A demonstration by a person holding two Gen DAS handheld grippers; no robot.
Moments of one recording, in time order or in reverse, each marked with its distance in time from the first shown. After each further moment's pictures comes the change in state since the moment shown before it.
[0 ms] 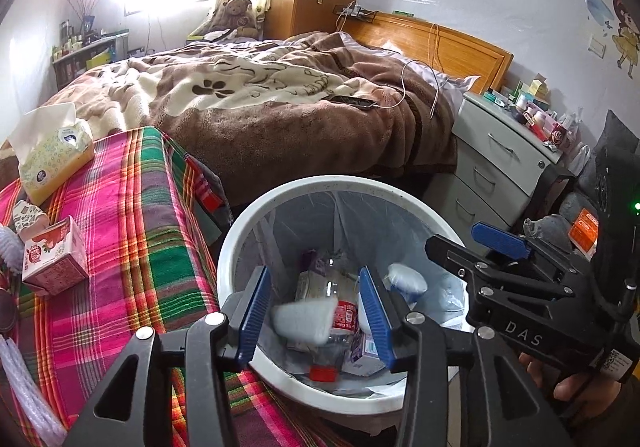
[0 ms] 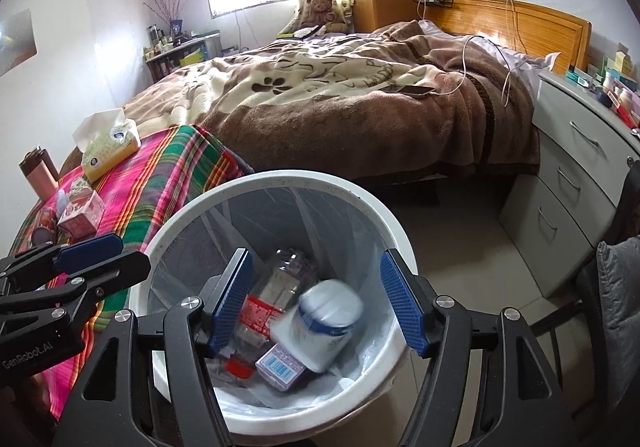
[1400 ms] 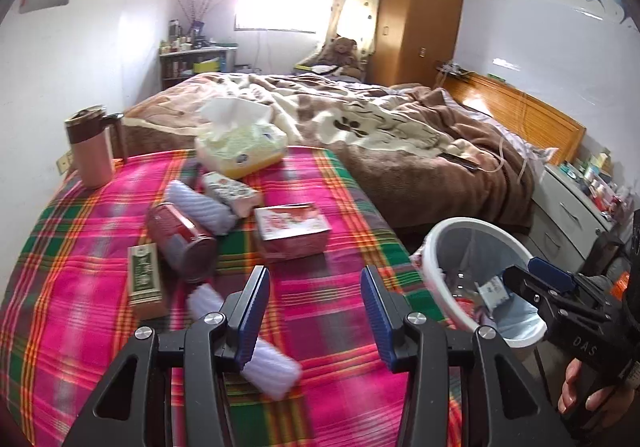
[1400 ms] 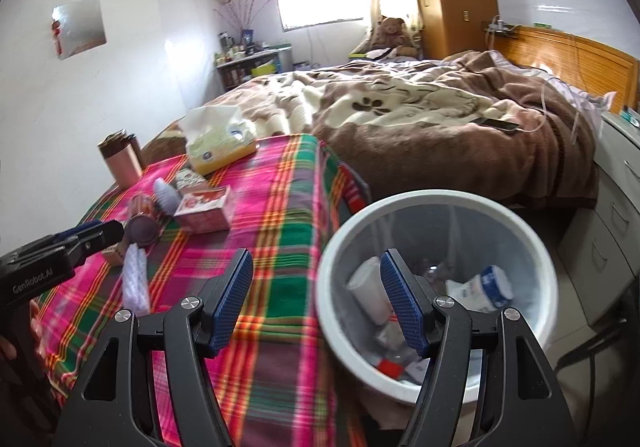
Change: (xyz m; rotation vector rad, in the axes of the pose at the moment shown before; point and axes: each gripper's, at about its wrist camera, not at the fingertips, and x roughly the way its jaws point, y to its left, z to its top) left arm -0.141 0.155 -0.053 -0.213 -0.165 0.278; right arm -0.027 0.121 -0.015 -0.105 -0.070 0.204
